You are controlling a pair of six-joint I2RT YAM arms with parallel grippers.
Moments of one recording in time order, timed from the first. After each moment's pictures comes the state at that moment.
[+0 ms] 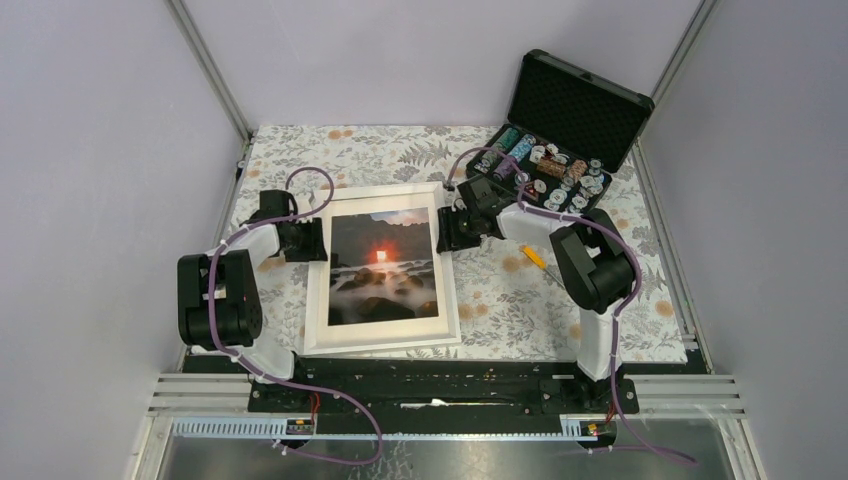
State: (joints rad) left arm 0.11 1.60 0.88 -0.38 0.28 0.05; right arm 0.55 1.98 1.26 -0.26 -0.30 0.35
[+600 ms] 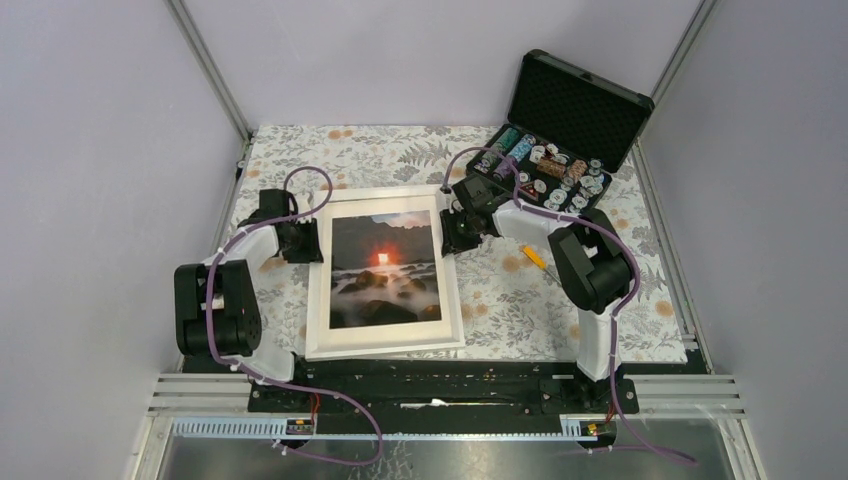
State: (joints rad) left arm 0.10 1.56 0.88 -0.42 0.24 0.02; right arm 0.58 1.99 1.31 -0.36 -0.23 0.31
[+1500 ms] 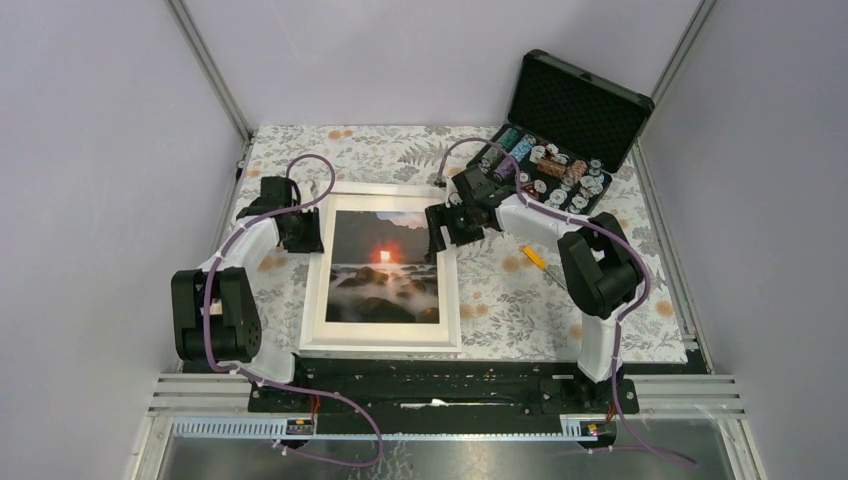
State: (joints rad) left arm 0.05 1.51 0.98 -0.55 0.21 0.01; right arm 0.59 1.95 1.36 -0.45 -0.30 0.25
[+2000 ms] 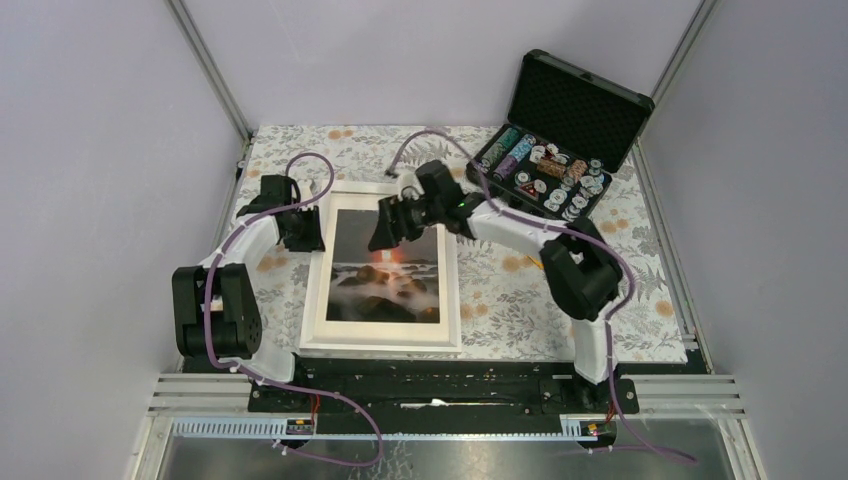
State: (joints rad) left arm 0.05 1.53 0.99 -0.55 0.22 -0.01; right arm 0.72 1.96 1.47 -0.12 -0.65 0.41
